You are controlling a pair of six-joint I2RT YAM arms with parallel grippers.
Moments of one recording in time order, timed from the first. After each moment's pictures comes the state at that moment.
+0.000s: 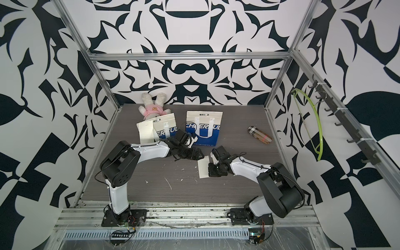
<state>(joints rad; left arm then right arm) -0.73 1.95 1.18 -0.18 0.47 -0.48 0.55 1.43 0.62 -0.37 -0.28 0.51</state>
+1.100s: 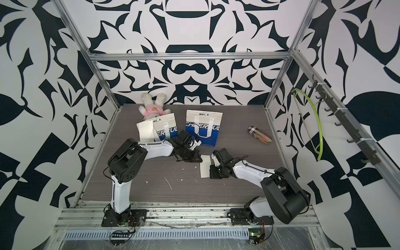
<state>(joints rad) -0.73 2.02 1.22 -0.23 0.65 -0.50 0.54 1.32 0.54 -0.35 -0.31 0.50</state>
